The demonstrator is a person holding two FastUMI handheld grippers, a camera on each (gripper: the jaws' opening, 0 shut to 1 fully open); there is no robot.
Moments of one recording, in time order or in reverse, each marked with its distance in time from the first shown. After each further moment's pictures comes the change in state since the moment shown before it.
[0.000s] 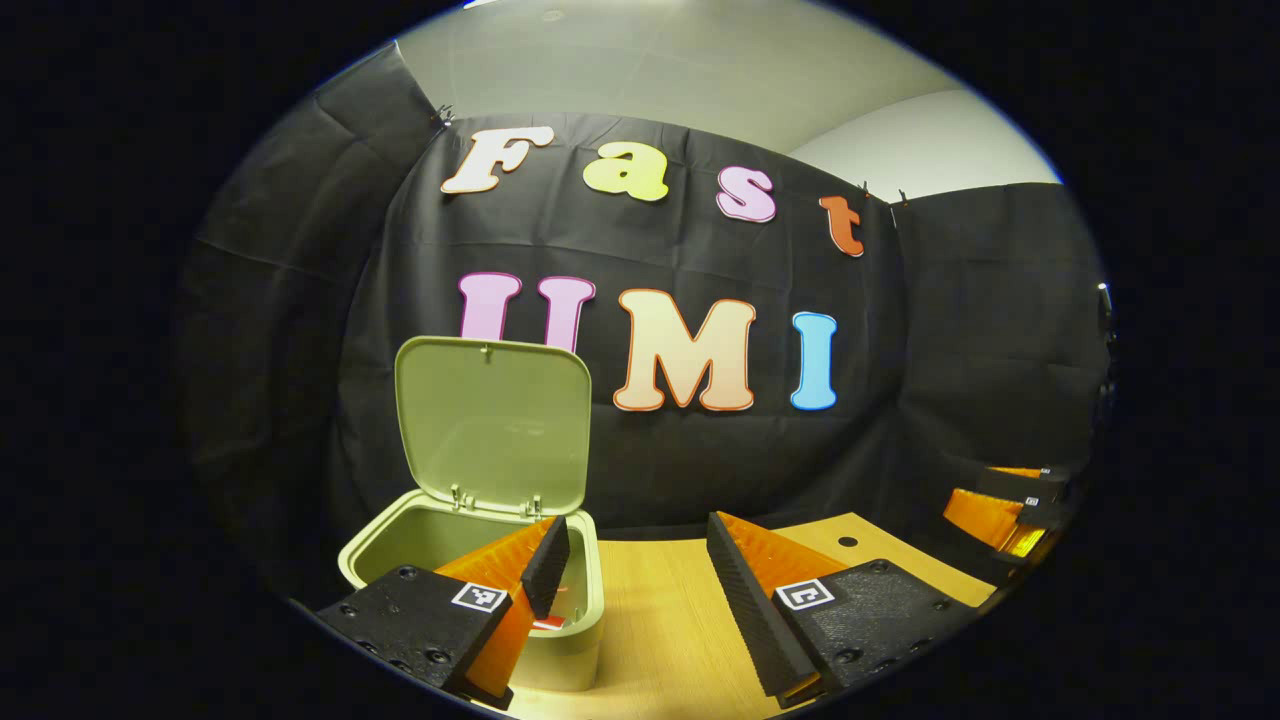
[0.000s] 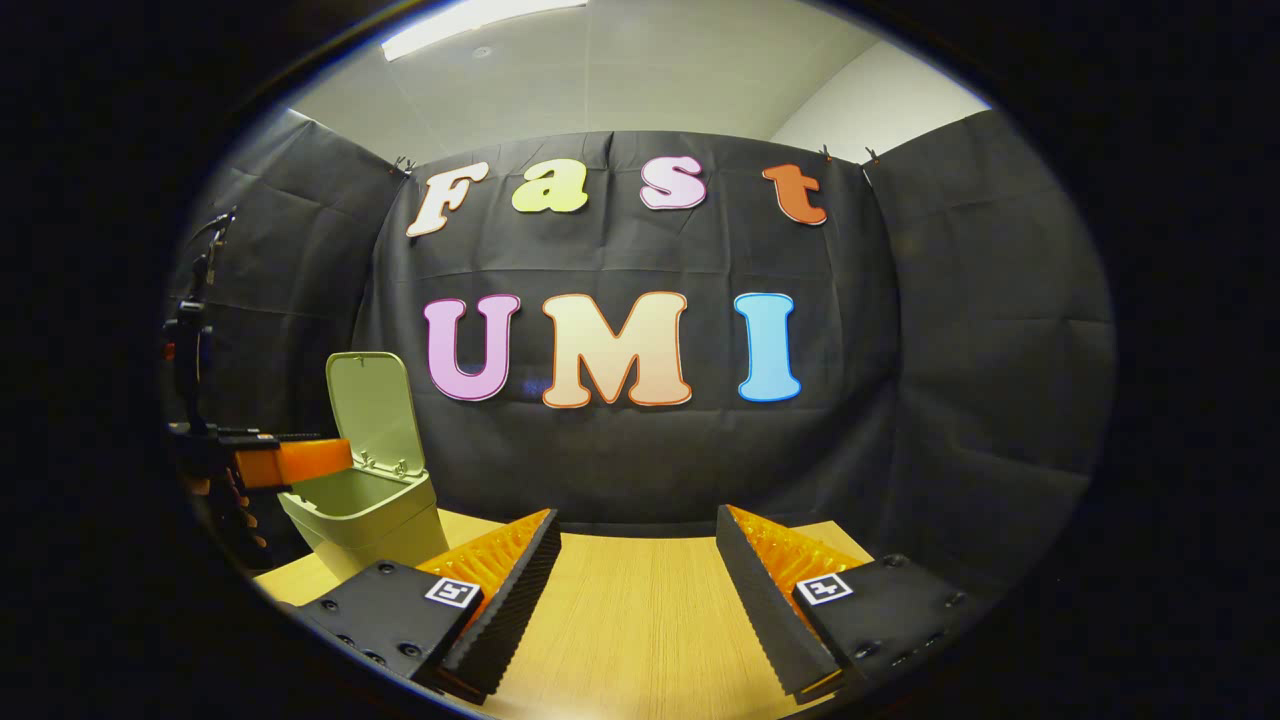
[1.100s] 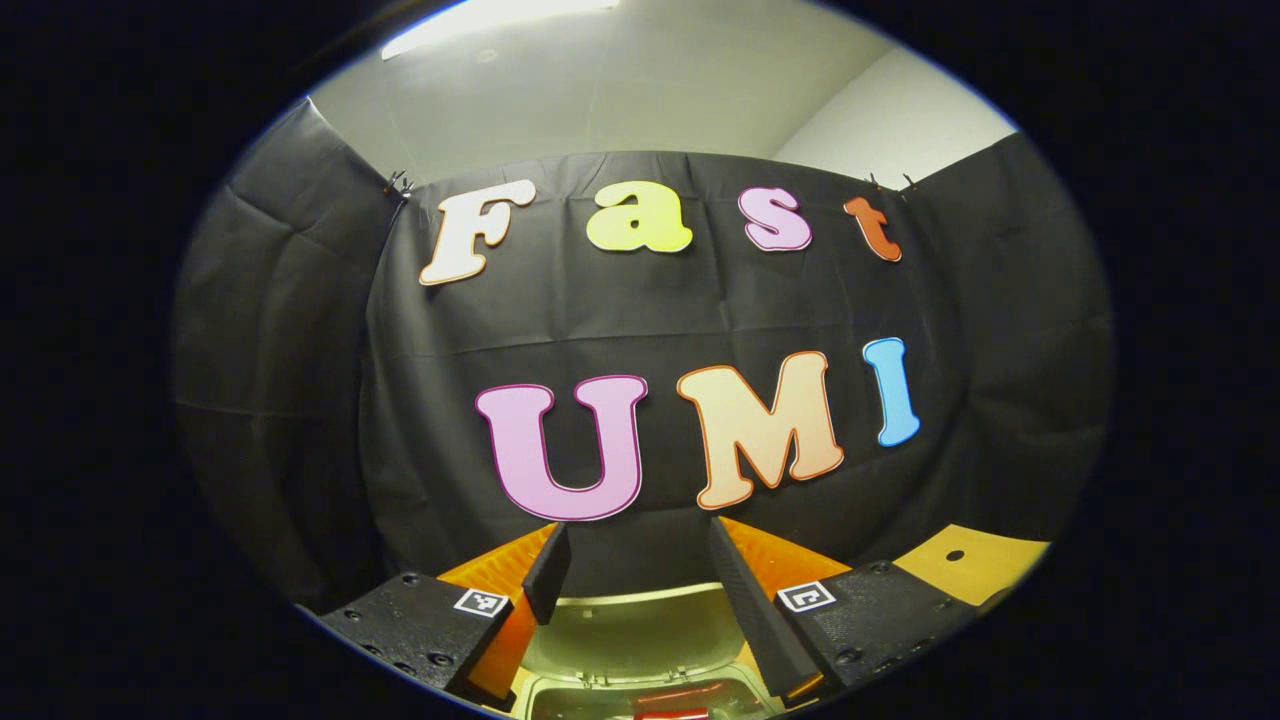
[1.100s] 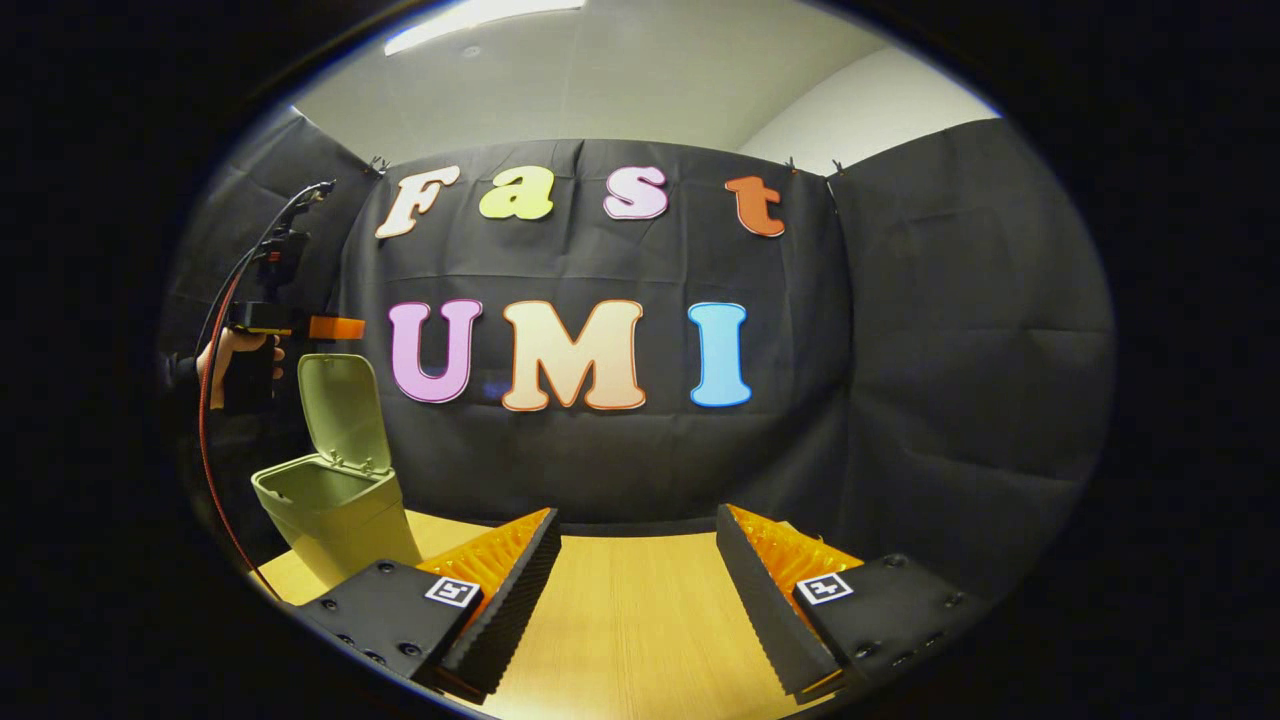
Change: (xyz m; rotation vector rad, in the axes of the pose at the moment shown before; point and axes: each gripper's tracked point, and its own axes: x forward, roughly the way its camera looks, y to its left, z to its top) left arm 0.136 0.098 0.128 0.218 -0.122 0.057; right arm -0.039 -0.042 -0.001 0.009 -0.012 -0.138
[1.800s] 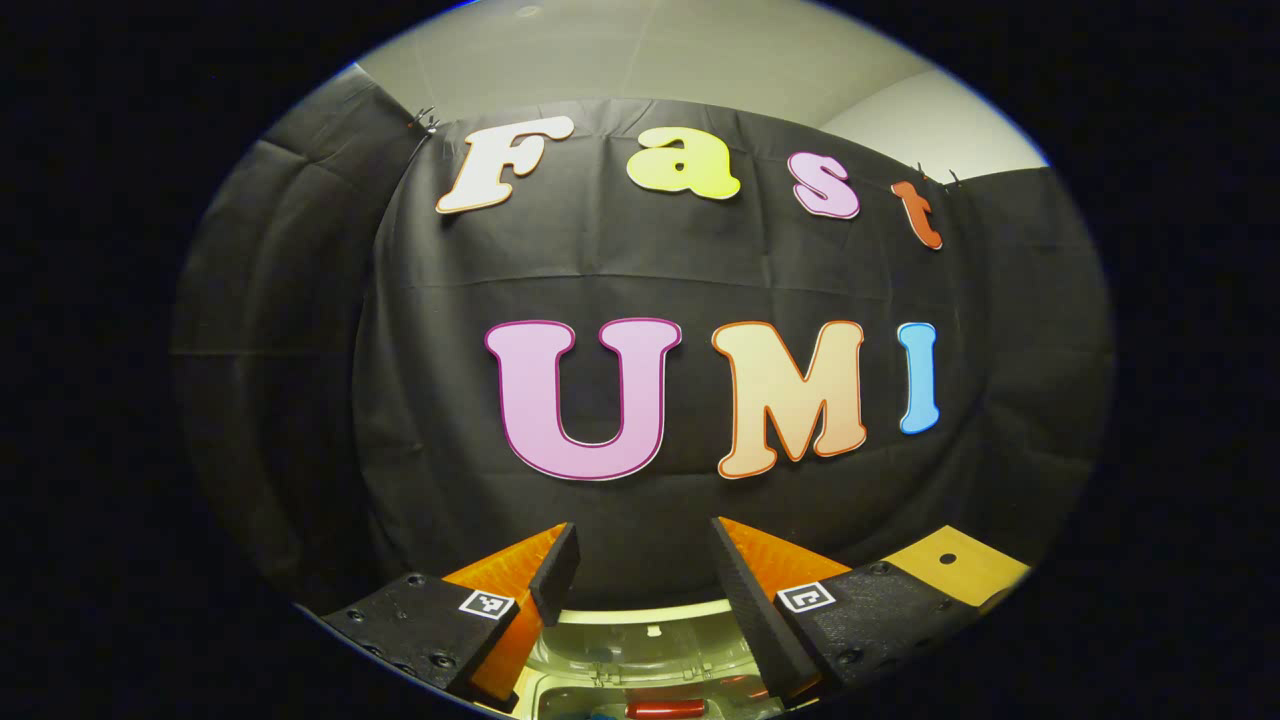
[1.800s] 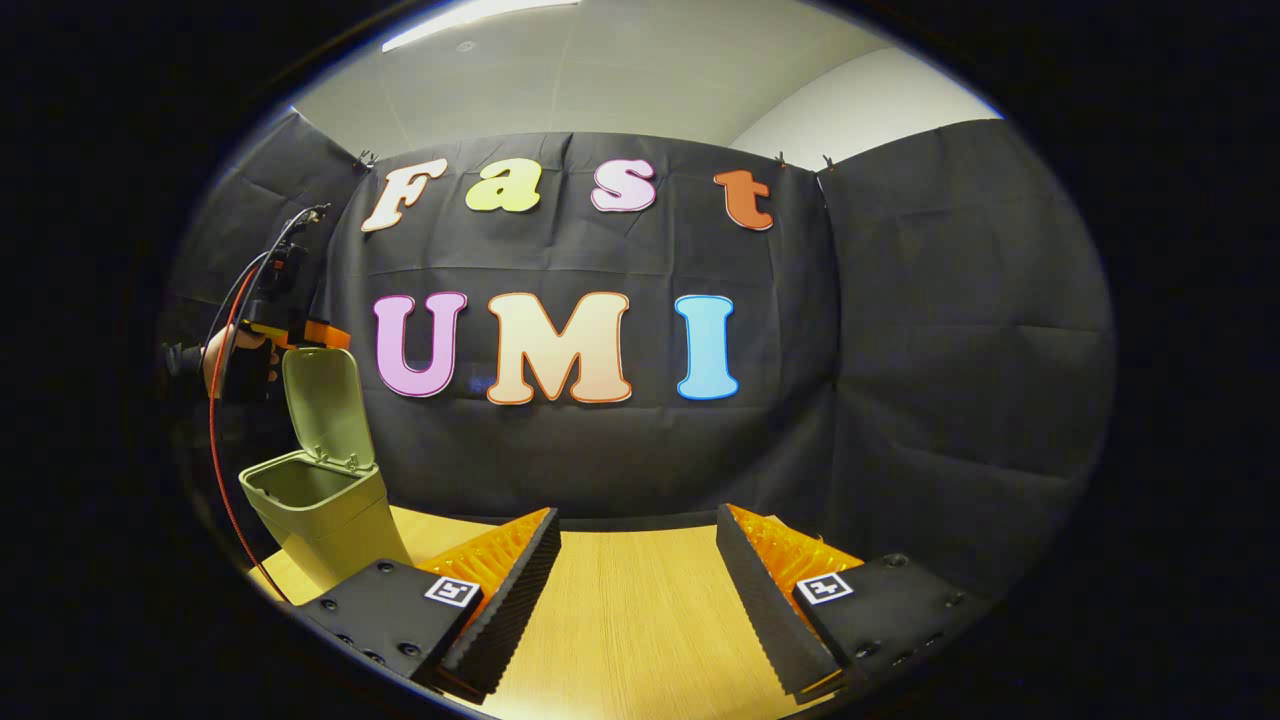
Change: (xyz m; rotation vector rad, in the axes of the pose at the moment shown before) left arm 0.028 0.031 -0.047 -0.089 0.174 0.009; right arm 0.009 -0.003 -0.006 -0.001 0.022 -0.017
